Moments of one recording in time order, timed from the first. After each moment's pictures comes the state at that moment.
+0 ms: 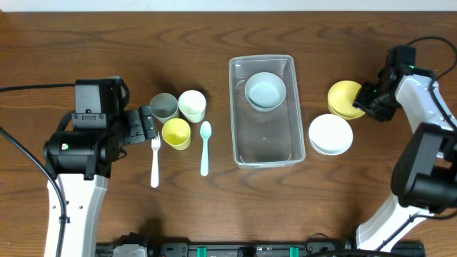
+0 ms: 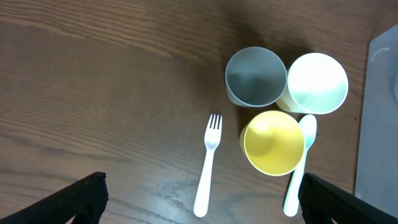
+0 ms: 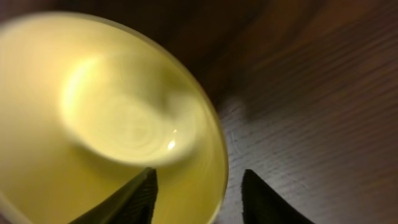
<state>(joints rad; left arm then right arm) -0.03 1.15 1.24 -1.10 -0.11 -0.20 -0.22 1.98 1.40 -0.83 -0.06 0.34</state>
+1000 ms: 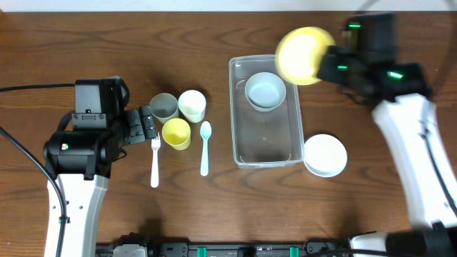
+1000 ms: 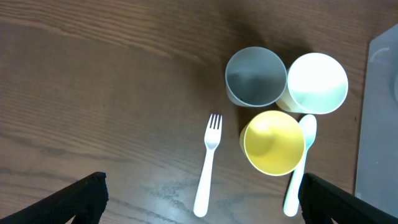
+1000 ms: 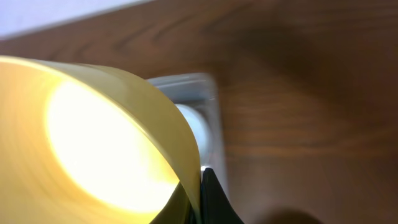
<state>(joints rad) -0.03 1.15 1.24 -1.10 -0.11 -0.20 0.24 1.62 1.57 -0.83 -0.05 0.41</state>
